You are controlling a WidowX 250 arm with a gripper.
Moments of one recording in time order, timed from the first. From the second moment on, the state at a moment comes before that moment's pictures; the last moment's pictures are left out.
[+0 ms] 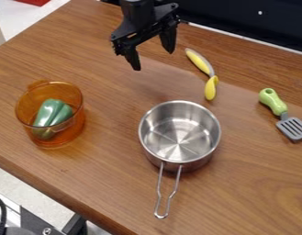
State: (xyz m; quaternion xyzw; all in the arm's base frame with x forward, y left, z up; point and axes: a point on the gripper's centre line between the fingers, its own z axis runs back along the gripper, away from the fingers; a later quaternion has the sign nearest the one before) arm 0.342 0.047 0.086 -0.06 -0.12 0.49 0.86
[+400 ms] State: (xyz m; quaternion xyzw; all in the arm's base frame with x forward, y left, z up) arm 0.349 0.033 0.074 -0.04 -0.07 0.49 0.87
